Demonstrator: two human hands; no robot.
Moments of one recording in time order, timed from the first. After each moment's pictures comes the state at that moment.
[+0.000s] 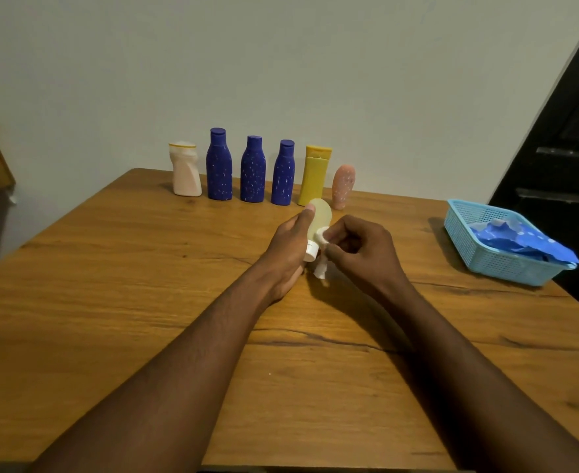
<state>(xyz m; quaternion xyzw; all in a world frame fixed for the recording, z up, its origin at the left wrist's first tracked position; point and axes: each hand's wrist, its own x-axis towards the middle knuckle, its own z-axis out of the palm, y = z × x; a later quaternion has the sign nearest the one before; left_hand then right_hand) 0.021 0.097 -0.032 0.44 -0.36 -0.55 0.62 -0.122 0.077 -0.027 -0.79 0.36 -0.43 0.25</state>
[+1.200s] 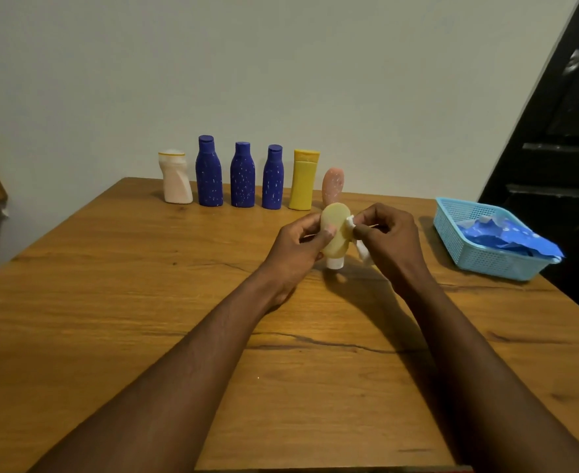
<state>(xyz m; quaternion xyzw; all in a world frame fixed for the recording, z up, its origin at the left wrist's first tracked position) 0.005 0.107 -0.029 0.44 -0.53 -0.44 0.57 -0.157 0.056 -0.012 -0.69 0.43 -0.52 0.27</state>
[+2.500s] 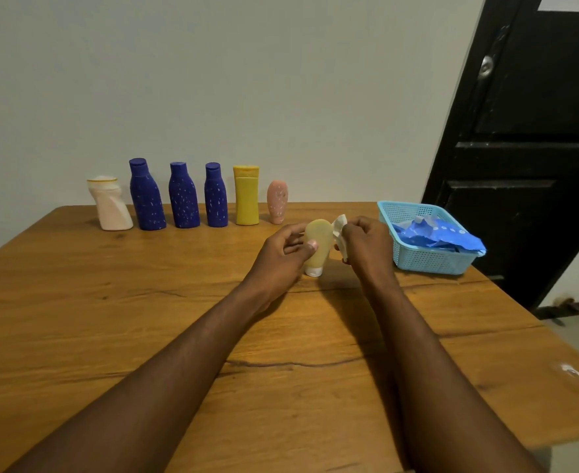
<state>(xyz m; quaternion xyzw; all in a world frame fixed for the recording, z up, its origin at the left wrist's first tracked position) -0.056 0.069 -0.025 0.49 -0.57 -0.40 0.52 -0.210 0.026 -0.015 -0.57 0.52 -0.56 0.30</state>
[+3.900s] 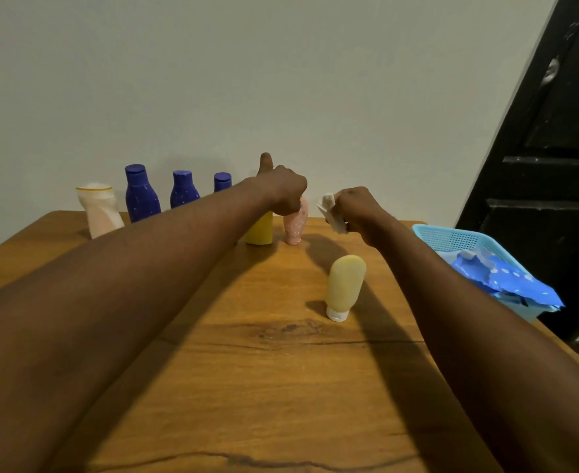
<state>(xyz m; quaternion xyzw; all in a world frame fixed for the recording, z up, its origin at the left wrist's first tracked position) 0.005 -0.119 0.073 0.64 -0.75 0.17 -0.08 -0.160 -0.137 0.032 -0.65 0.55 -0.36 0.37</state>
